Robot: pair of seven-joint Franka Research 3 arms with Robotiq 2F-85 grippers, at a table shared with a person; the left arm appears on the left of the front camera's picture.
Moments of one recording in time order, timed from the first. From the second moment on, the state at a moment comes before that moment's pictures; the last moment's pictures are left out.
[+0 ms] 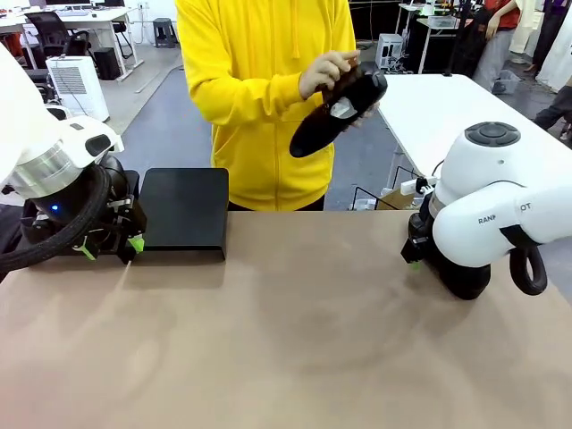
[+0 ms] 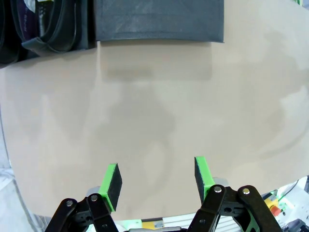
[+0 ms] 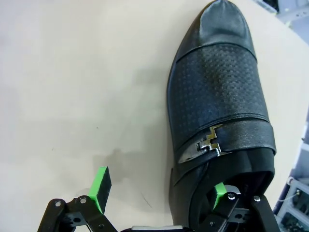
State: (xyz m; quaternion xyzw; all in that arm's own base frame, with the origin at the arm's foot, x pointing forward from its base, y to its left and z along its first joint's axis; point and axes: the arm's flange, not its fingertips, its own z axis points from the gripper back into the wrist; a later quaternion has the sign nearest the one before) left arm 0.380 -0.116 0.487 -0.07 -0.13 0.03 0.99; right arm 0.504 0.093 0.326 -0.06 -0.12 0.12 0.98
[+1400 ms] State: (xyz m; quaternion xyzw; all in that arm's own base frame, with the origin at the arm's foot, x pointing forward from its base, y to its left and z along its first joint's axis) left arm 0.380 -0.116 0.487 -0.07 -0.13 0.03 0.99; right arm 0.475 0.004 0.382 -0.07 -0.16 -0.03 0.98
